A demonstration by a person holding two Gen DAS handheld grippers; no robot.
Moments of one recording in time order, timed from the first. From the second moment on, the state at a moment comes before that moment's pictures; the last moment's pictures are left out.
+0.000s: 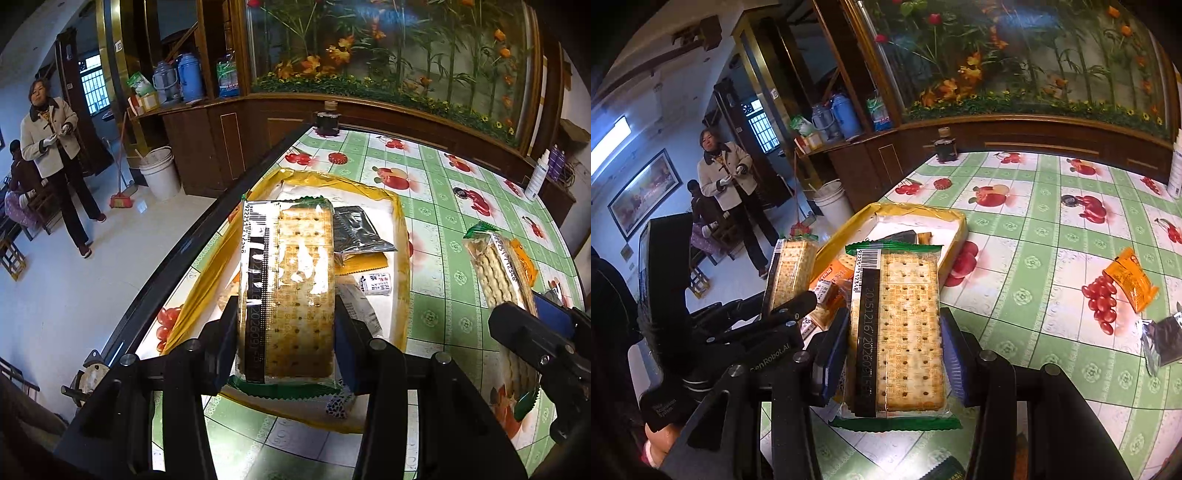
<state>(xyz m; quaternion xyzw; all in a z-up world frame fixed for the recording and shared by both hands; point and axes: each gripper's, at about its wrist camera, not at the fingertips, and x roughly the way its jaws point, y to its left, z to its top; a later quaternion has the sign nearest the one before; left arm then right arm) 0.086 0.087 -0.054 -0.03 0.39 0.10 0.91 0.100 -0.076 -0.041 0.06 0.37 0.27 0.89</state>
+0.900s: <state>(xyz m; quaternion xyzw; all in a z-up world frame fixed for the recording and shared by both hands) 0.121 0.131 -0.080 -0.04 0.43 0.14 0.89 0.170 -0.027 -0.062 0.05 0.40 0.28 0.87</state>
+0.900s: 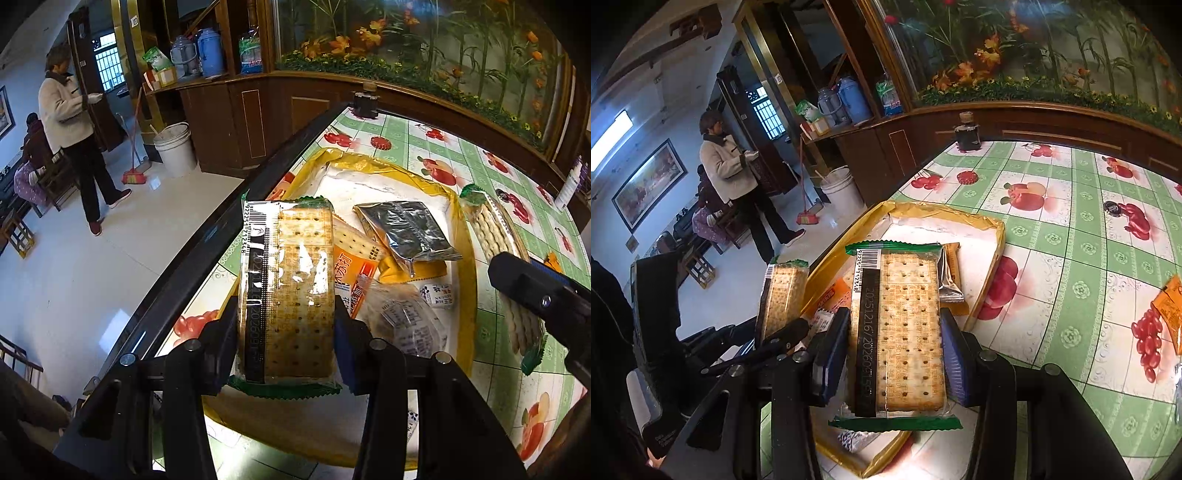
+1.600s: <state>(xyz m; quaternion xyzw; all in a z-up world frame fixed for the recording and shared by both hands) 0.146 0.129 -0.084 -0.03 0.42 0.15 0.90 0.207 -0.003 -0.096 0.05 0.43 0.28 0.86</state>
